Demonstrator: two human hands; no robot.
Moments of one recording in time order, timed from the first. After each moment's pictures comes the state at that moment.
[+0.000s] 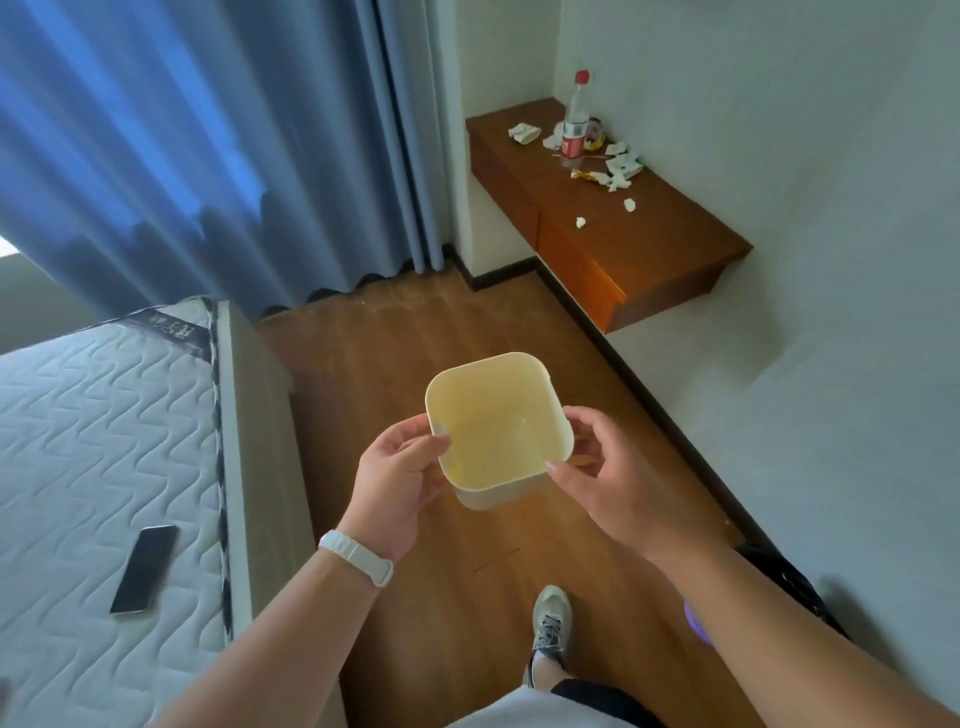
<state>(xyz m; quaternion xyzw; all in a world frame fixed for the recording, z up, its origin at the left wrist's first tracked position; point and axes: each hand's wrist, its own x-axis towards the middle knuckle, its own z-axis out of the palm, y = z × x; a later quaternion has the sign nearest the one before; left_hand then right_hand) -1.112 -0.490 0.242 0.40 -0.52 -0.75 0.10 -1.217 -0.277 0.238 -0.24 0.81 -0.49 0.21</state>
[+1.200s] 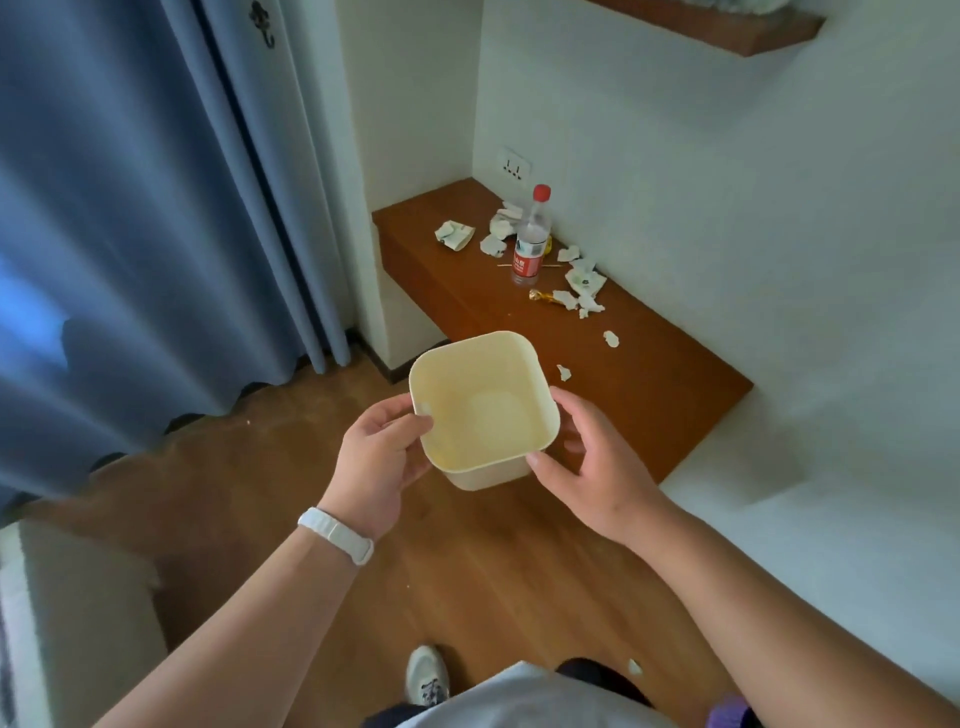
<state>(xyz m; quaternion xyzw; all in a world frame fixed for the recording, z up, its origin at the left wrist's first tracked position) -1.541 -0.774 0.254 0.30 -0.55 -0.78 -0.01 -1.583 -0.543 0.271 -0.19 0.89 -0.40 0.10</state>
